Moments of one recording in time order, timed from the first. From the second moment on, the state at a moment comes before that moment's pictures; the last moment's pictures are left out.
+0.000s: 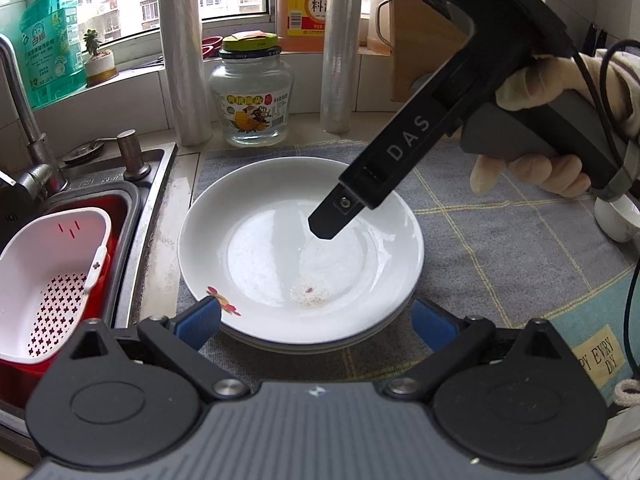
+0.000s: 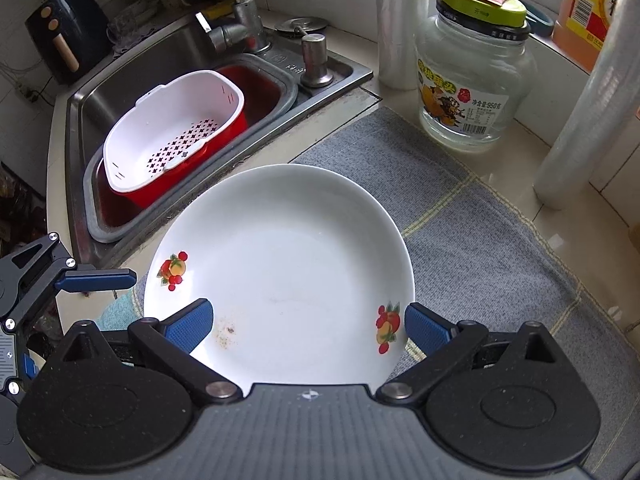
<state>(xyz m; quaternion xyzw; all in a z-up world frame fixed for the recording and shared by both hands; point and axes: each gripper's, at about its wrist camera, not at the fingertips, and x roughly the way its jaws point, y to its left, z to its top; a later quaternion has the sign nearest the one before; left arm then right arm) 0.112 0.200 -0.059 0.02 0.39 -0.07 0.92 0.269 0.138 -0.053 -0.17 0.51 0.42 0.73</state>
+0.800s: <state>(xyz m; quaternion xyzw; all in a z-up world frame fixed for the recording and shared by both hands) 0.123 0.174 -0.052 0.06 0.35 -0.14 0.93 0.184 0.057 -0.031 -0.17 0.37 0.22 0.89</state>
